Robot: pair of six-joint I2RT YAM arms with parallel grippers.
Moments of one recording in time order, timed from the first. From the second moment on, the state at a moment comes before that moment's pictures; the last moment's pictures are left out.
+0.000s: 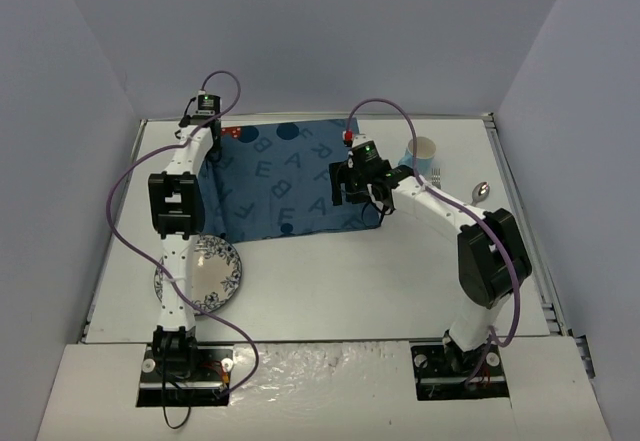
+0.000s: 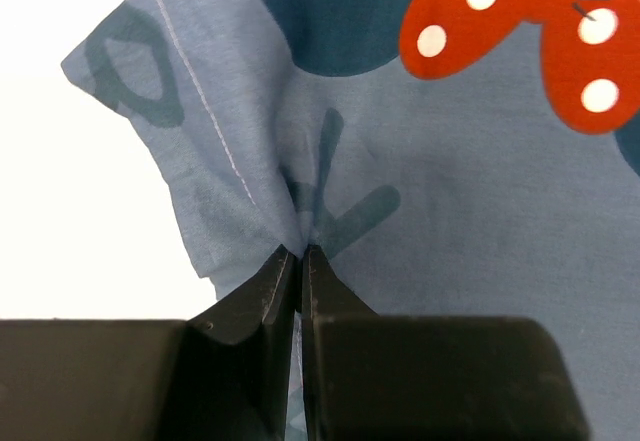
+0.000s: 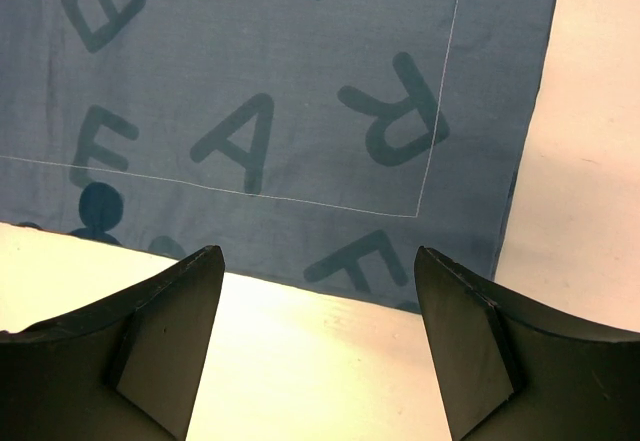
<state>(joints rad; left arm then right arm) -0.02 2.58 2.38 -0.71 -0.29 0.01 0.54 1.74 1.26 -0.35 0.05 0.30</state>
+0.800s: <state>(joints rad) 0.05 2.17 2.02 -0.67 -0.42 -0.02 0.53 1.86 1.32 -0.28 0.05 0.32</state>
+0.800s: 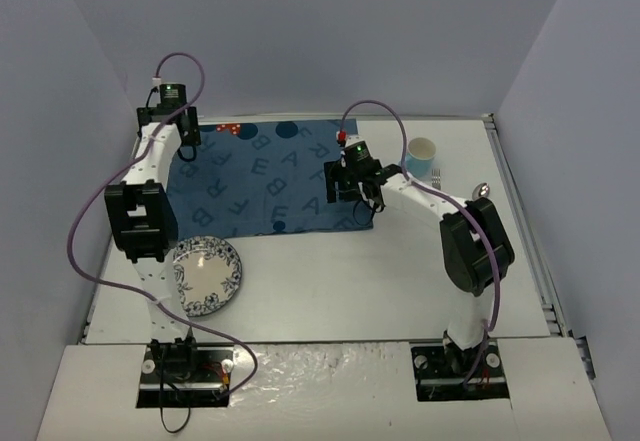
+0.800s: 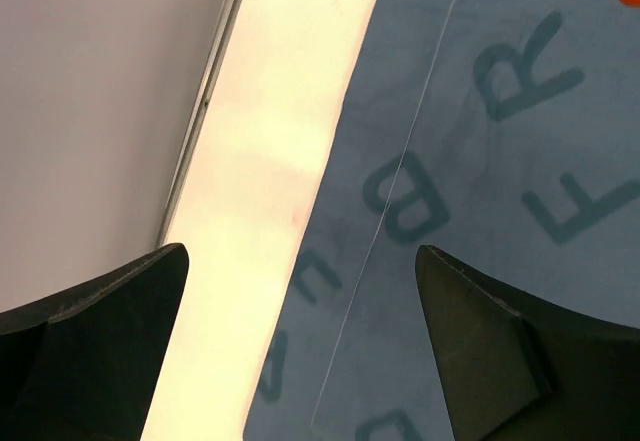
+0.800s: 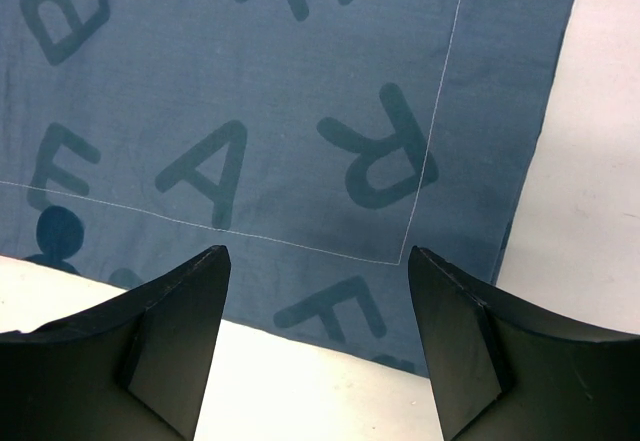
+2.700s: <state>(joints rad) 0.18 1.69 1.82 -0.82 -0.17 -0.30 0.68 1.64 1.33 -0.20 0.07 0.40</state>
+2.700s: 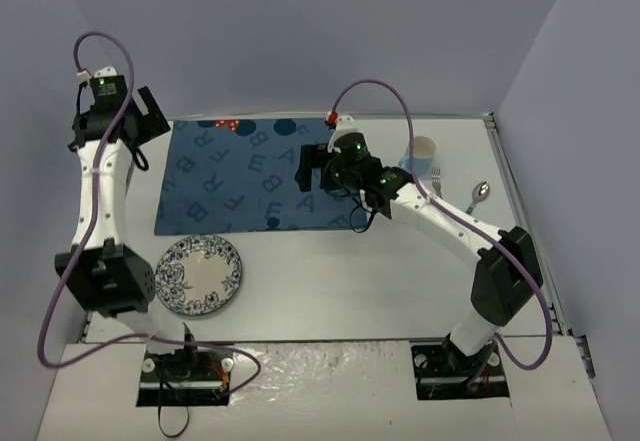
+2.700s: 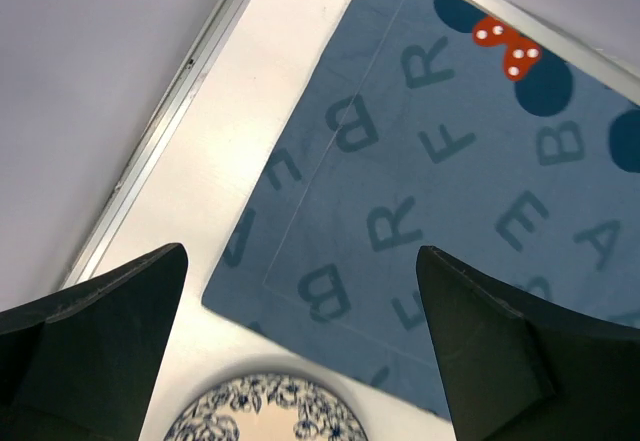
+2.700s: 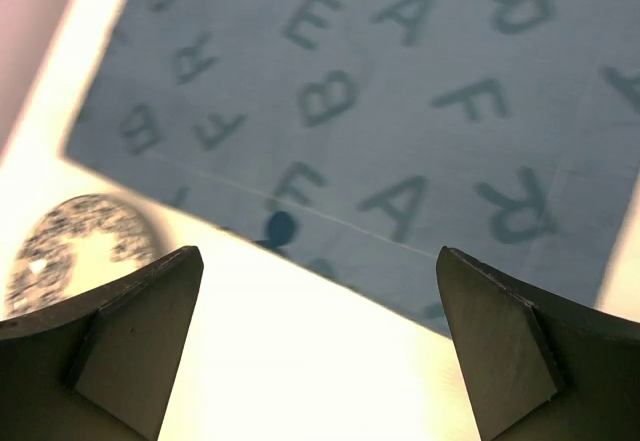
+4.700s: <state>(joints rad) 0.16 0.79 1.18 -1.09 -0.13 -0.26 1.00 2.32 1.48 0.26 -0.34 0.90</state>
